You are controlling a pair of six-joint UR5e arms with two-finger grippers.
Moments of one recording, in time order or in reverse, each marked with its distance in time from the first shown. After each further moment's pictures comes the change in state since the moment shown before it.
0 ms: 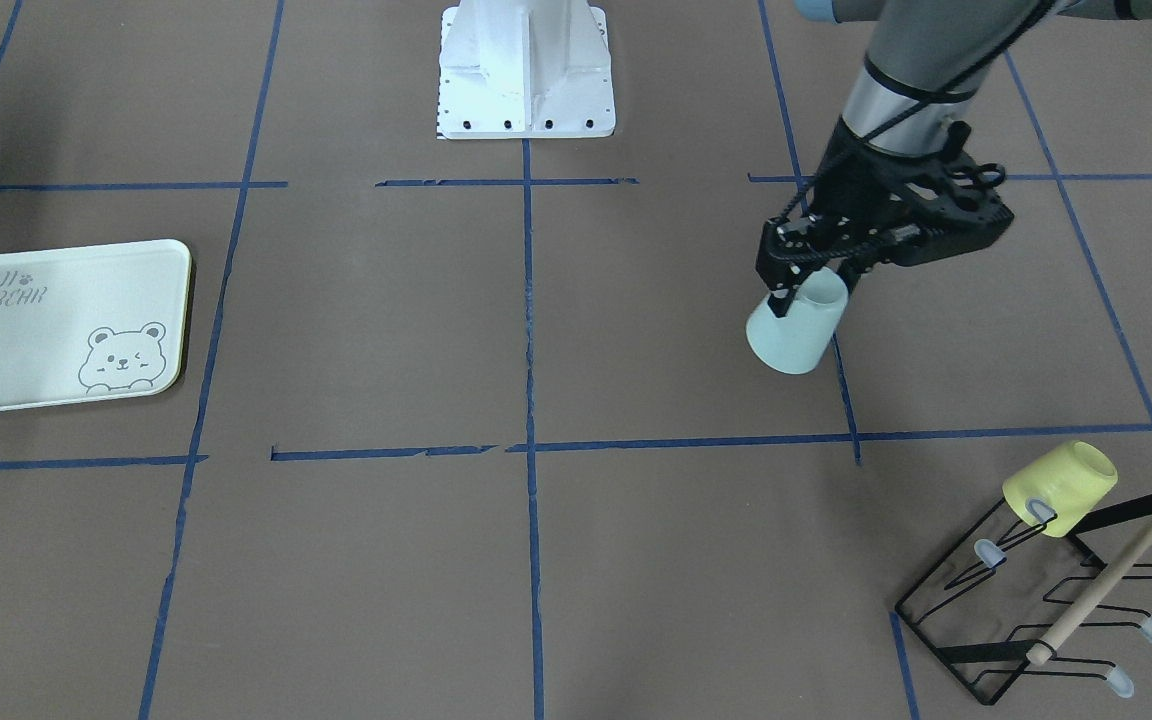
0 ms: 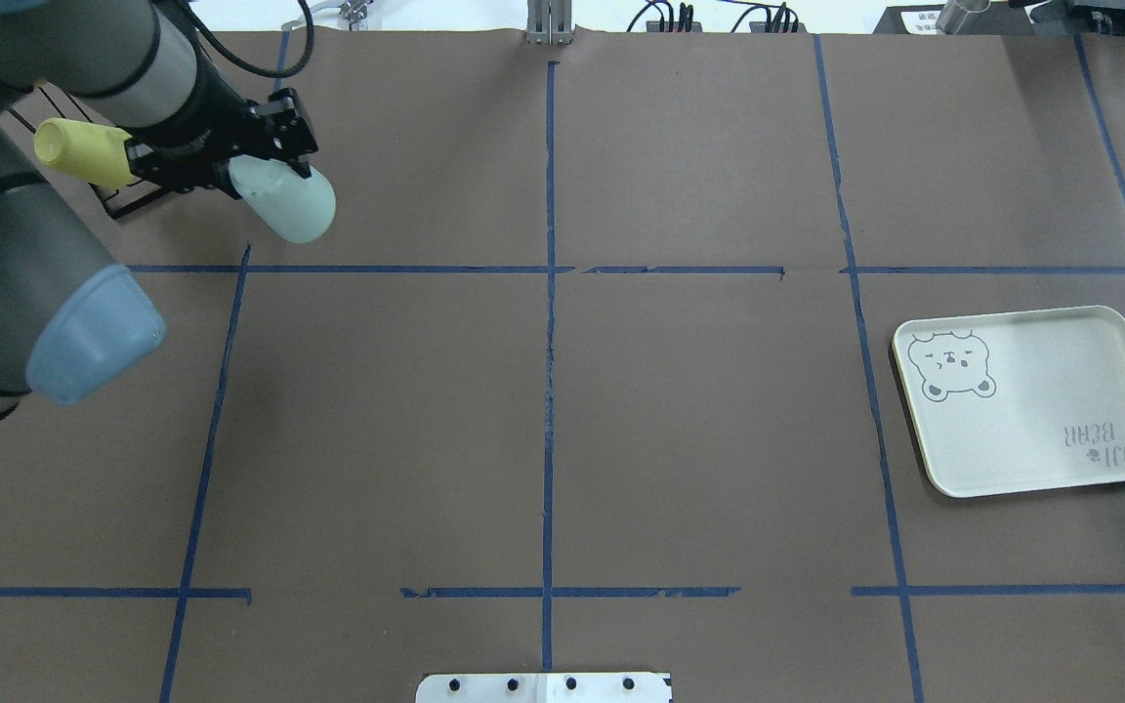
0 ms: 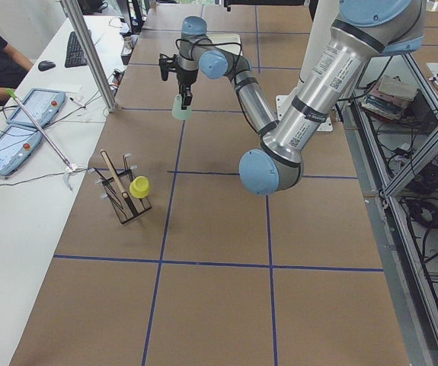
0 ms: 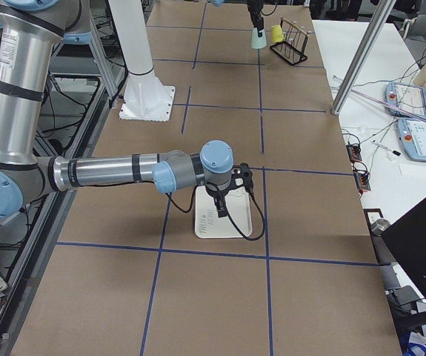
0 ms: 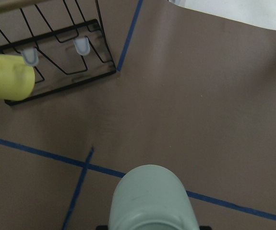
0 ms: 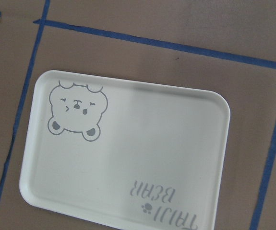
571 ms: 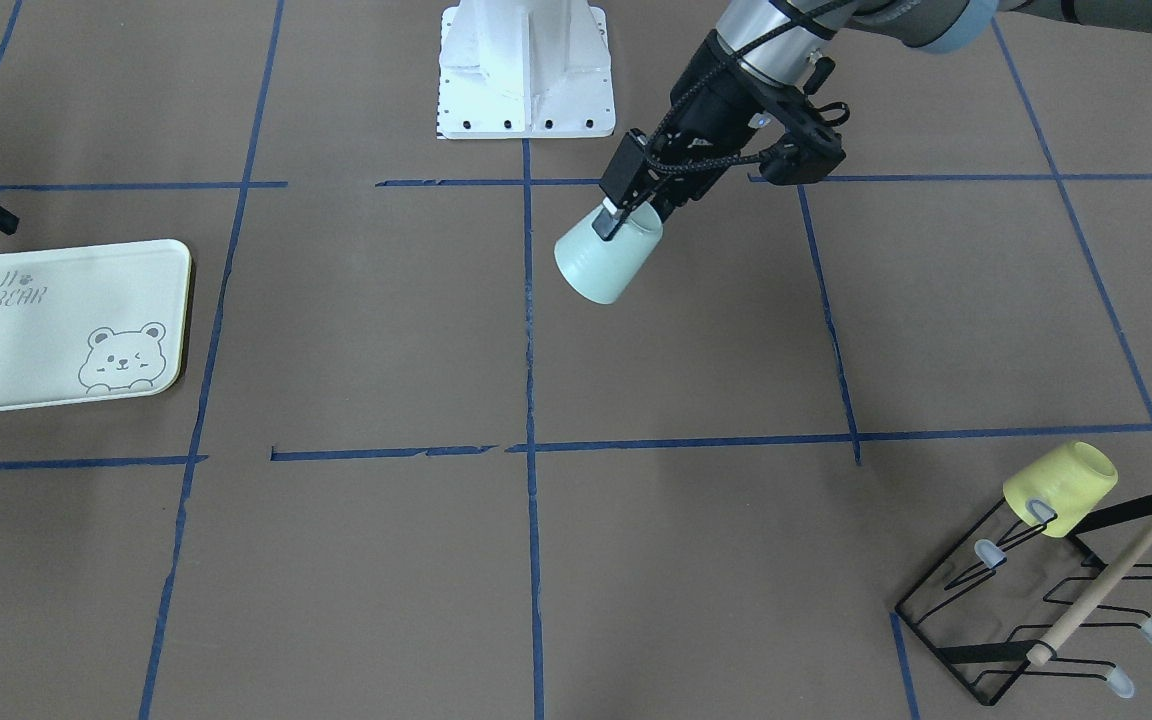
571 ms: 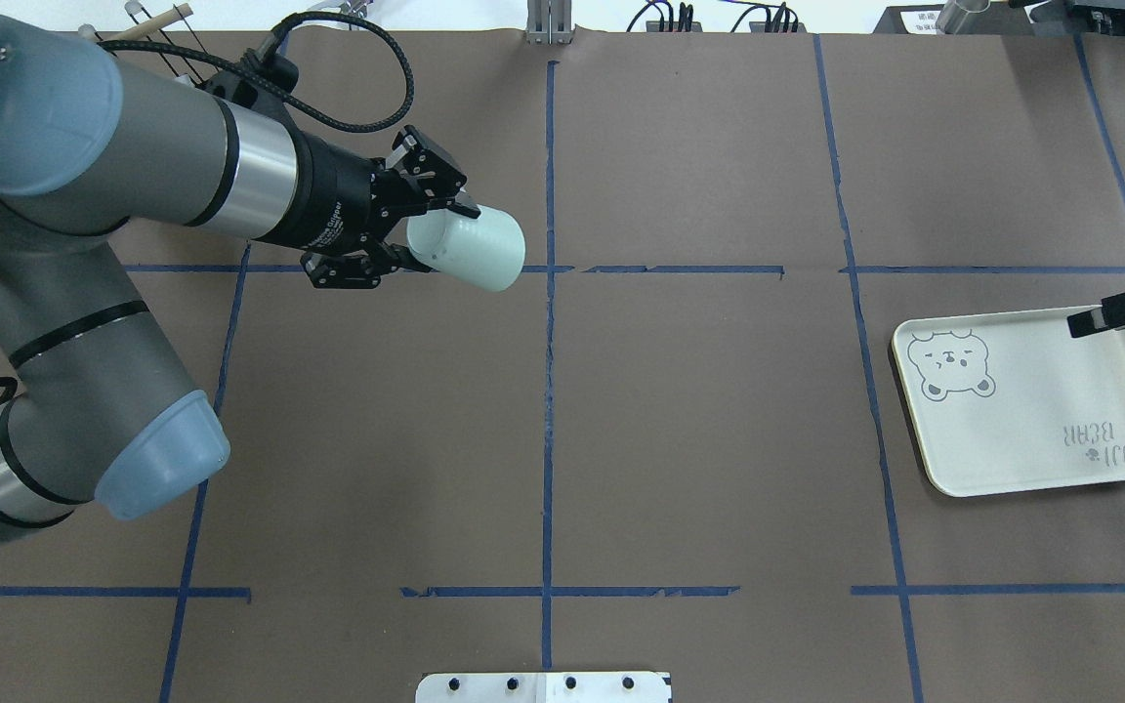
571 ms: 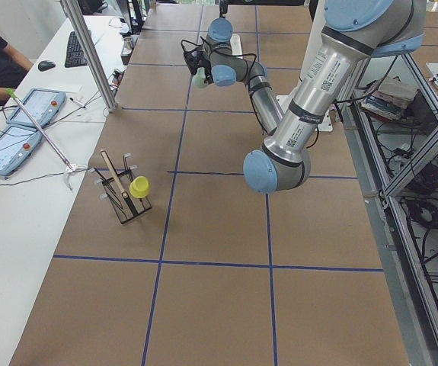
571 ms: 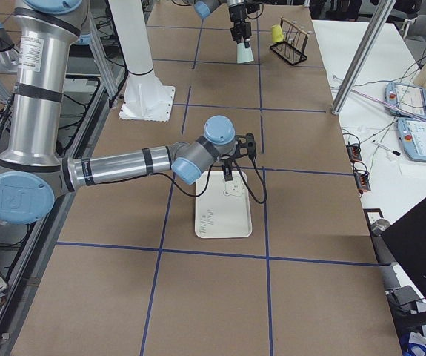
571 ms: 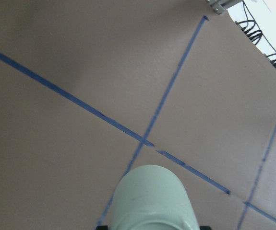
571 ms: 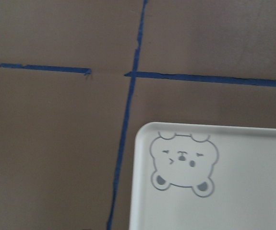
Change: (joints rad) left arm 0.153 0.034 0.002 -0.609 0.002 -0.652; right arm -0.202 0.080 0.000 0.449 0.000 0.612
